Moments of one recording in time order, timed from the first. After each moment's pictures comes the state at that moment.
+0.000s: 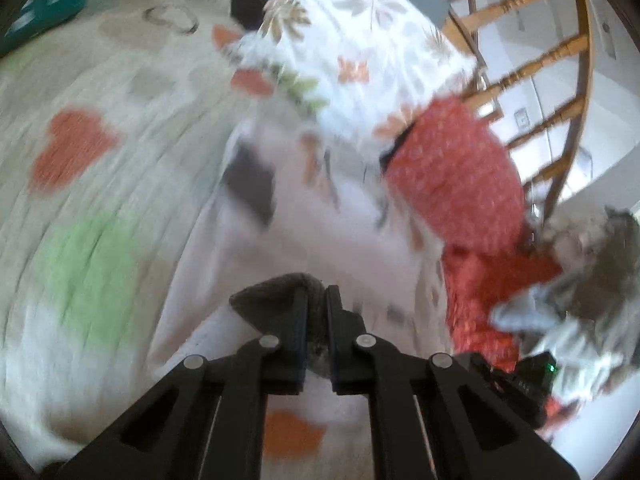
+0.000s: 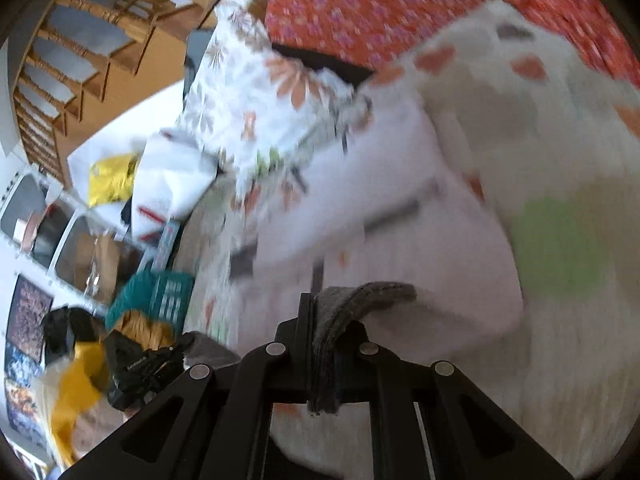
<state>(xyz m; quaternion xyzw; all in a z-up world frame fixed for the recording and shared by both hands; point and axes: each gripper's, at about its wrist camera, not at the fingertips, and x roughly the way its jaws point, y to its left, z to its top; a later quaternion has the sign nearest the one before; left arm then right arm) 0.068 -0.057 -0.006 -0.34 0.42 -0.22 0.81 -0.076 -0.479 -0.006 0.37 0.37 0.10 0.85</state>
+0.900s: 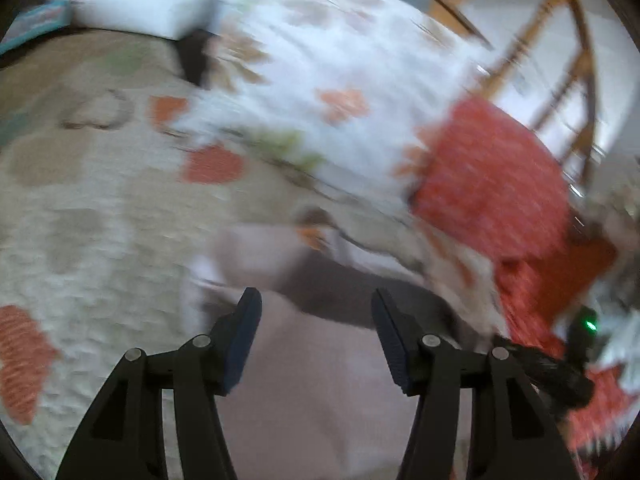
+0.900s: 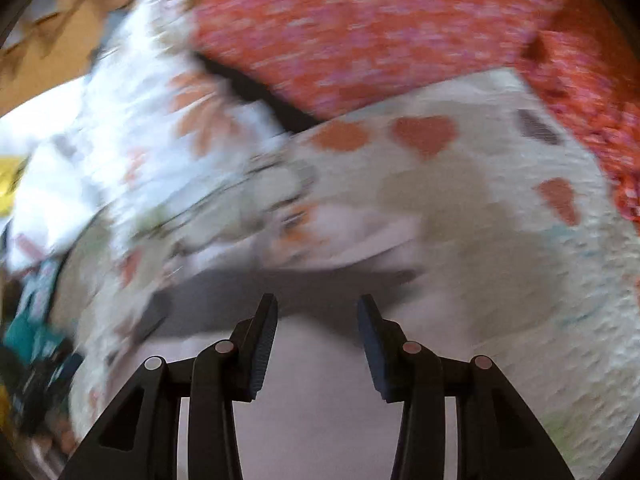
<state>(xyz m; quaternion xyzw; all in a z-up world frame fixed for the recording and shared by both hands) 0.175 -0.111 -0.021 -0.21 0.39 -0.23 0.86 0.109 -0.473 -0.020 0.24 0.41 -0.04 0.88</state>
